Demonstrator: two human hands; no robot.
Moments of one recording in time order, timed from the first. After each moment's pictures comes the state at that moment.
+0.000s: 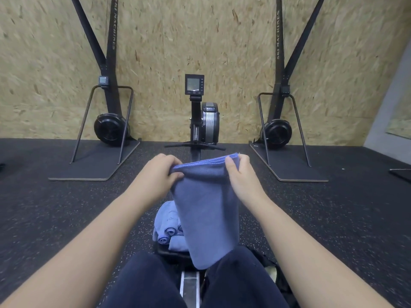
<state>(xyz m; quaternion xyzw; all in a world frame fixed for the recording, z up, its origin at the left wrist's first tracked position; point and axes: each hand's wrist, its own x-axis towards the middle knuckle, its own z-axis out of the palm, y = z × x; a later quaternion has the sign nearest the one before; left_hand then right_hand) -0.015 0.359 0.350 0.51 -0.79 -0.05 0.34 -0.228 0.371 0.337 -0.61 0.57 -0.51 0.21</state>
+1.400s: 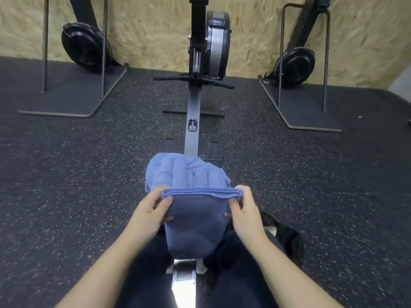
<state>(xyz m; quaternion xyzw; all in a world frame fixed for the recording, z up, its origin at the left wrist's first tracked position) -0.027 0.267 0.144 0.52 -0.50 -0.52 0.46 -0.244 0.283 0.135 -0.54 0.65 -0.43 0.32</state>
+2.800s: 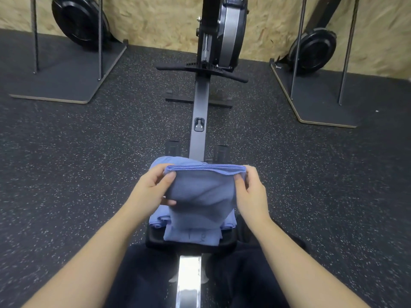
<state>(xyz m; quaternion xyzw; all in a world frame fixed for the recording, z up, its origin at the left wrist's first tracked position) -0.011 0.127 0.175 0.53 -0.50 -0.54 0.42 -0.237 0.148 0.168 -0.55 0.67 -0.42 0.27</state>
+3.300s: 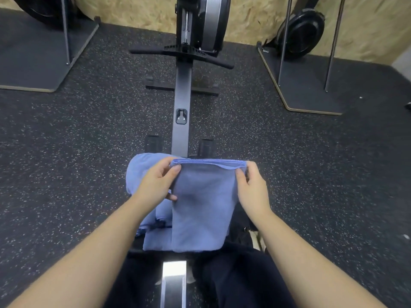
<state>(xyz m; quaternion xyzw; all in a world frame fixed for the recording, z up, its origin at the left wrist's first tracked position) -0.071 0.062 0.142 0.53 -0.52 -0.55 0.37 -0.291 0.103 0.140 -0.52 0.73 -0.36 0.25</state>
